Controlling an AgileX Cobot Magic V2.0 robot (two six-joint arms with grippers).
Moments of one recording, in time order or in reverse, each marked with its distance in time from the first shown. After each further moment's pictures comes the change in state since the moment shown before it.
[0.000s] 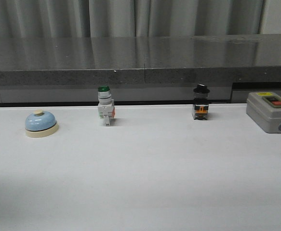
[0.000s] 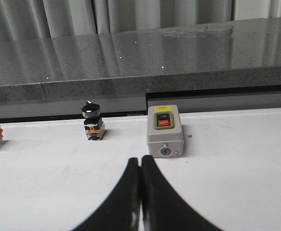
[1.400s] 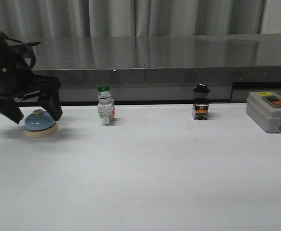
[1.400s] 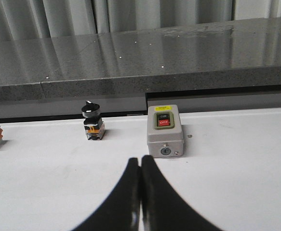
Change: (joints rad) left arm -0.091 0.935 -0.509 0.028 -0.051 0.035; right arm 0.000 0.000 0.000 0.000 0.000 0.000
